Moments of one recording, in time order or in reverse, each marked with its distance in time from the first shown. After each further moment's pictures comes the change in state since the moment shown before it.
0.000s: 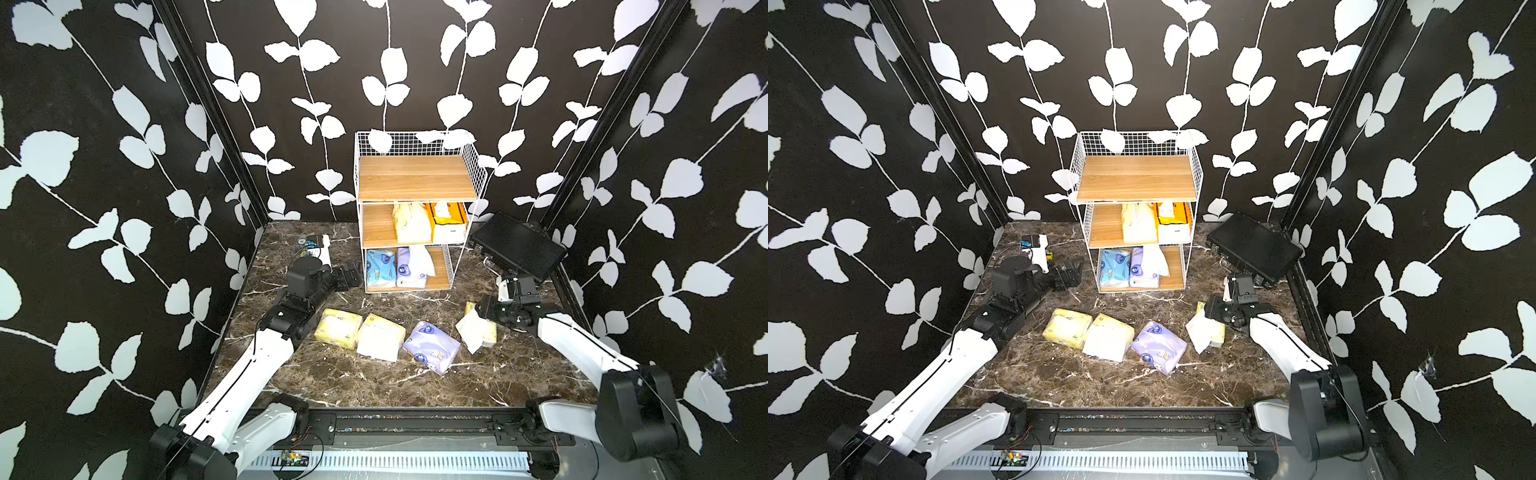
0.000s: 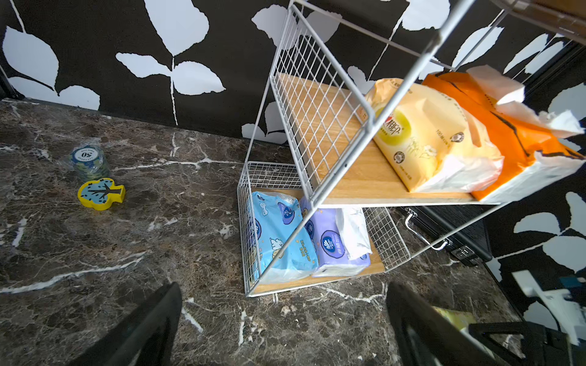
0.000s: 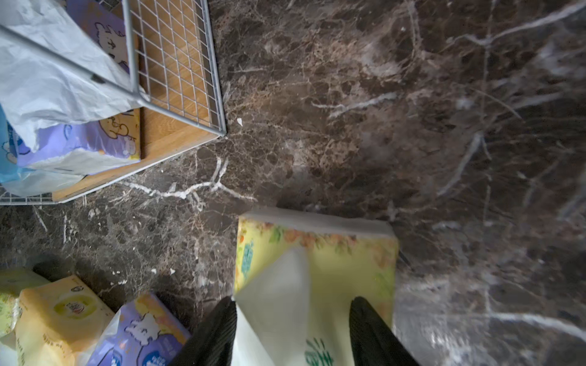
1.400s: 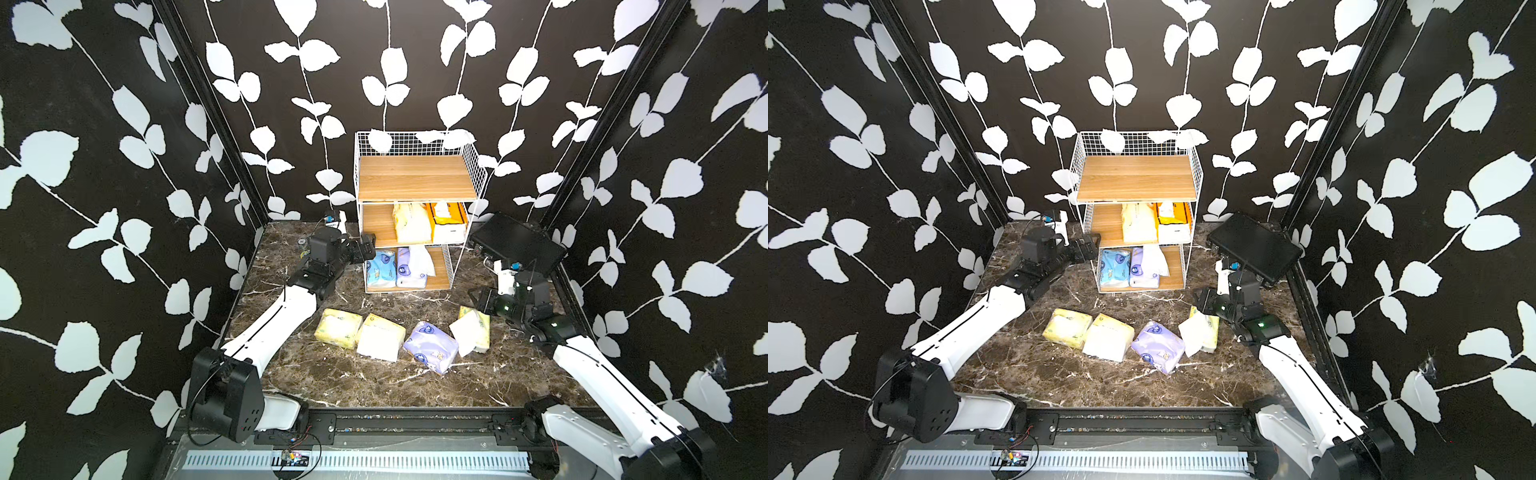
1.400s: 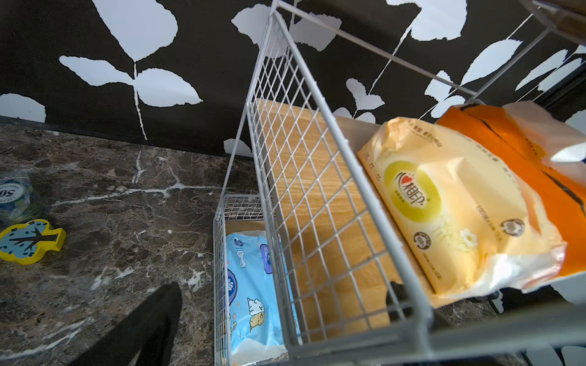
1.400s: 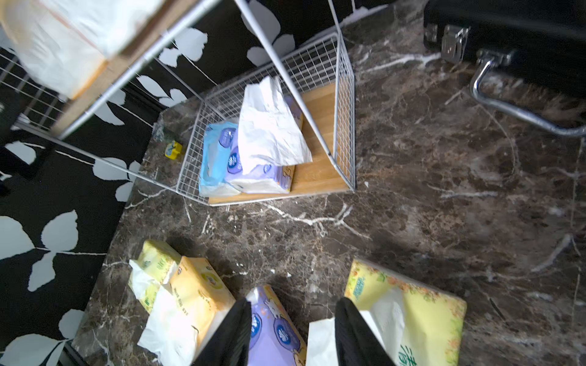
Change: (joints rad) left arm 0.000 0.363 0.229 0.133 0.024 -0.022; right arm 0.133 -0.332 0.039 0.054 -0.033 0.066
